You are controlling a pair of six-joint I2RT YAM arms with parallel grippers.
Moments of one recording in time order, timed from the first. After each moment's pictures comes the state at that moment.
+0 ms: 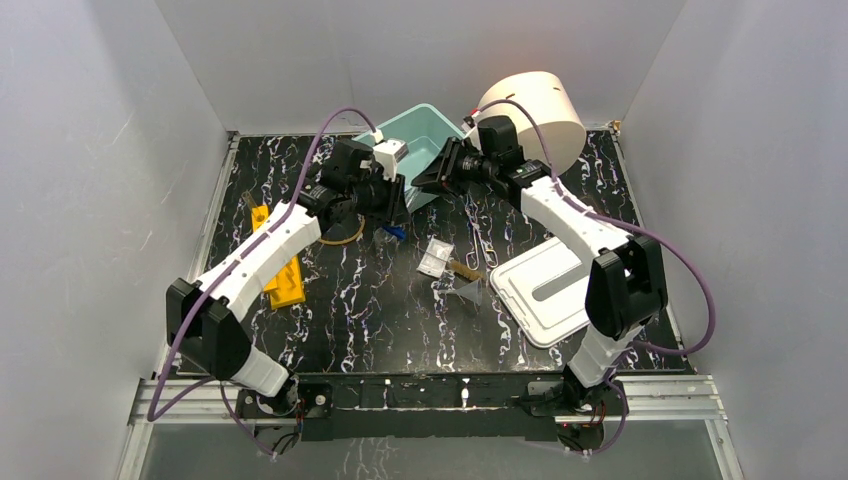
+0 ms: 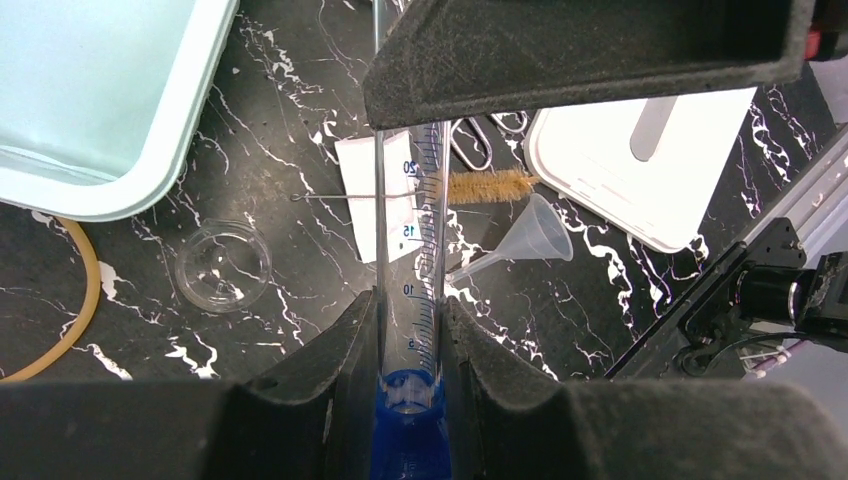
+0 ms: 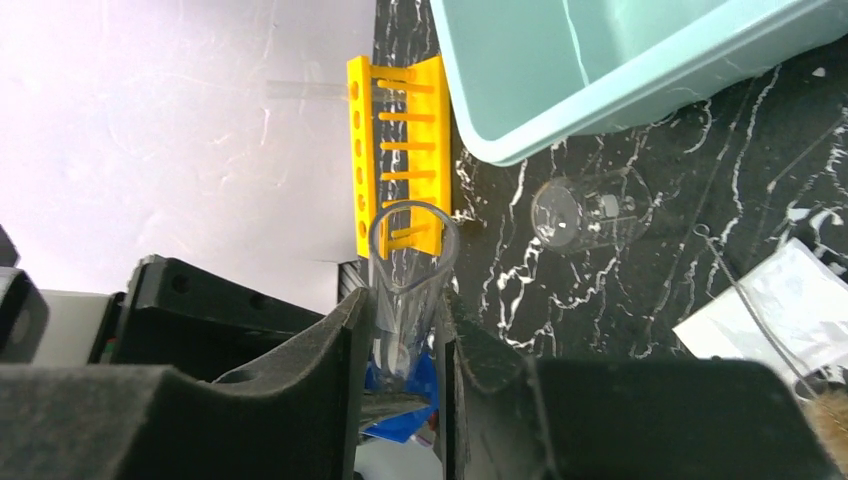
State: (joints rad) left arm -0.54 1.49 1.38 -0.61 0.30 -0.17; right arm 0.52 1.71 1.47 -0.25 -0.55 0.92
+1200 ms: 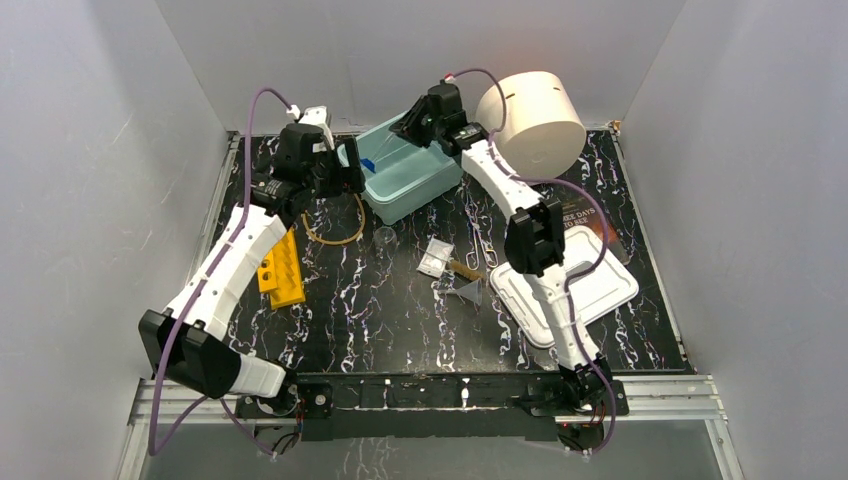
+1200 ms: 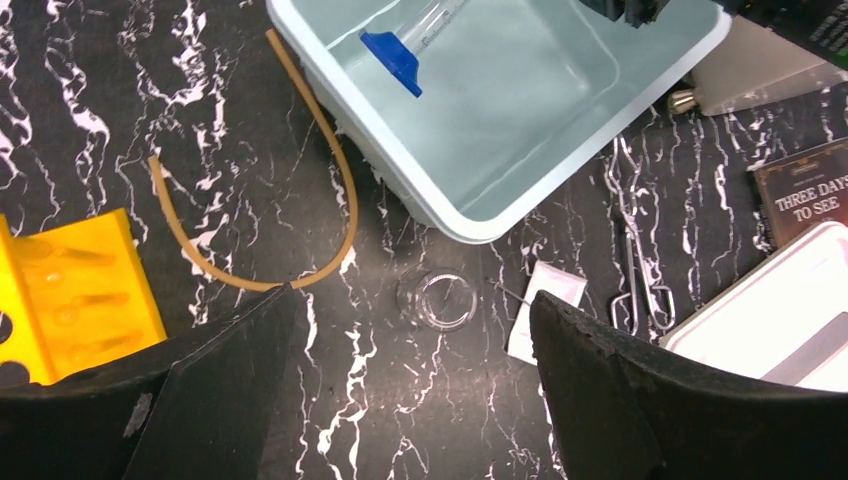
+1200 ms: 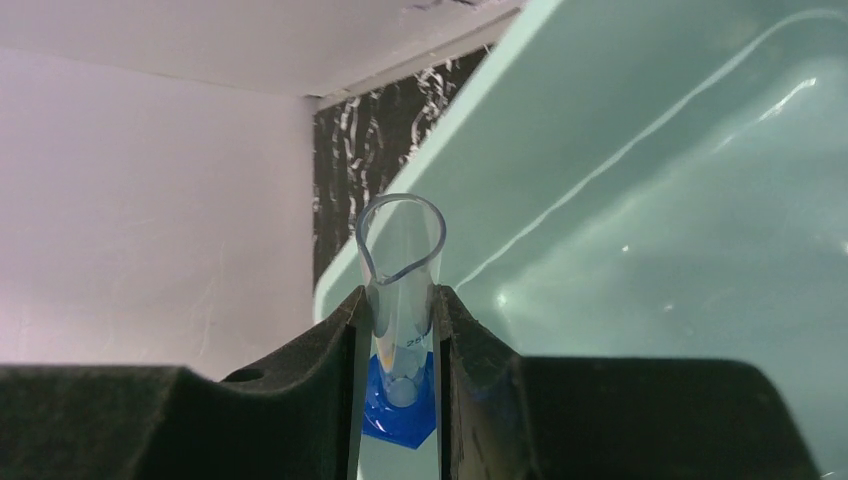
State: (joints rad) left arm -0.37 1.39 1.44 -0.63 -0.11 -0.34; right arm 0.52 2.50 2.47 -0.34 -0.18 0.99
